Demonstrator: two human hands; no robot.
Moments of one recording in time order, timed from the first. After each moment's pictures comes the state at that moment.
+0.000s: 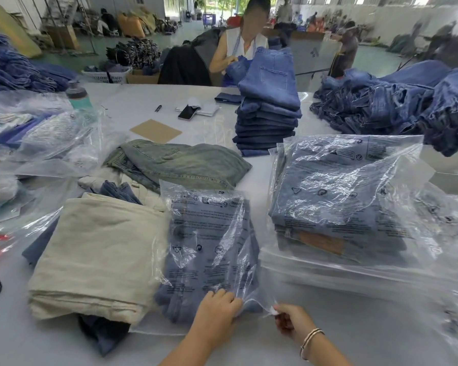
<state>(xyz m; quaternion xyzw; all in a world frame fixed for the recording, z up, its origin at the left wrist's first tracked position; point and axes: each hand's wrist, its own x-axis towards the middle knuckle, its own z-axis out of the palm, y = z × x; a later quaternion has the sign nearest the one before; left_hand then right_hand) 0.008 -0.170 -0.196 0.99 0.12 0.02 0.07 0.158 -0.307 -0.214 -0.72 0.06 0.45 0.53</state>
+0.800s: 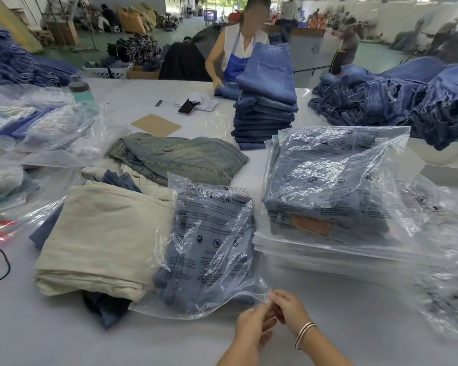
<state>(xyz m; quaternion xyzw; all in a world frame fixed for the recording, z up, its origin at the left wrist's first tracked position) 0.041 -0.283 -0.181 0.34 0.50 0.04 0.80 0.137 -0.334 -0.203 -0.73 -0.09 0.40 0.54</state>
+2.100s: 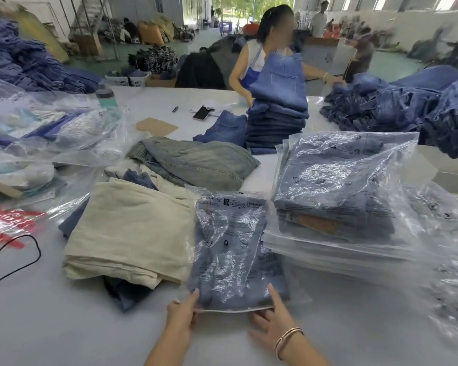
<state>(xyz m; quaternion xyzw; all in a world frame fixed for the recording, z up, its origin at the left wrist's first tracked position) -0.065 -0.186 -0.191 0.30 0.60 0.23 0.71 0.081 -0.321 -0.195 -0.57 0.17 0.54 0.60</state>
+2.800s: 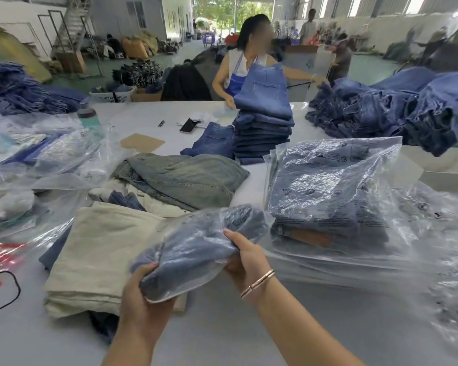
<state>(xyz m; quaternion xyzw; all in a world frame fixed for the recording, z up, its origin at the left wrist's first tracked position) -0.066 -0.151 -0.045 0.24 0.25 0.38 0.86 0.085 -0.221 -0.028 -0.44 -0.01 0.50 0.75</state>
